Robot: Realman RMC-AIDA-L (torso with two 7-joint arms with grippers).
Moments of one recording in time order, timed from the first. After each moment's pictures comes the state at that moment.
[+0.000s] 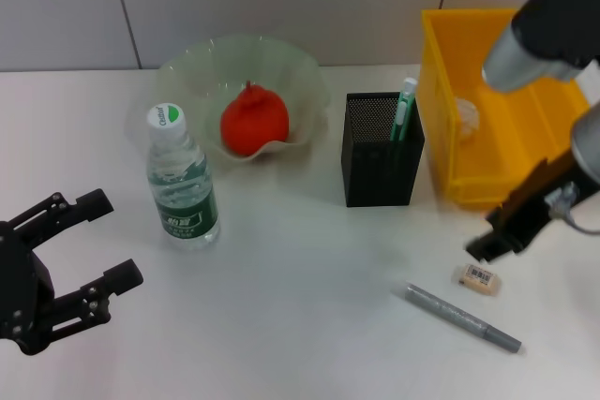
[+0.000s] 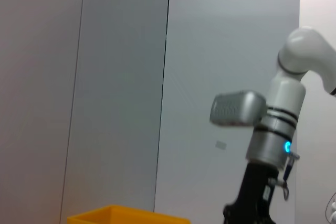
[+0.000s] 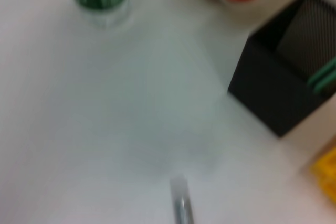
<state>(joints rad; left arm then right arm) -0.17 -2.05 0.71 0.70 1.57 1.94 -1.08 0.65 2.08 -1.34 -1.53 -2.66 -1.79 2.57</state>
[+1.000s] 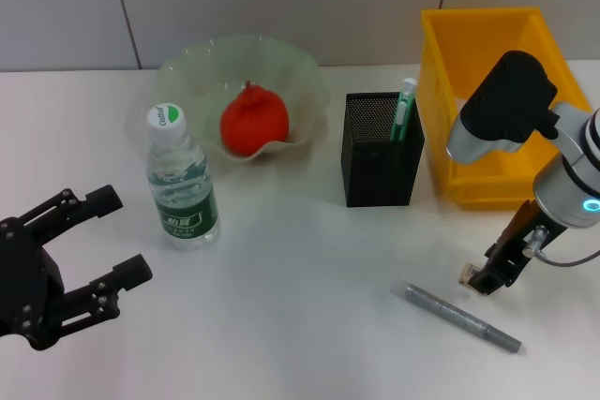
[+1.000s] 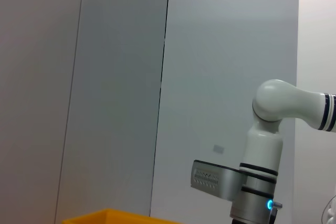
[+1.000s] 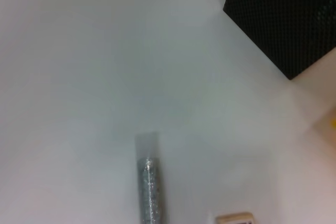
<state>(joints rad) -0.19 -2.06 0.71 0.69 1.57 1.94 -1.09 0.71 2.08 -1.42 -1.13 -2.74 -1.51 2.46</state>
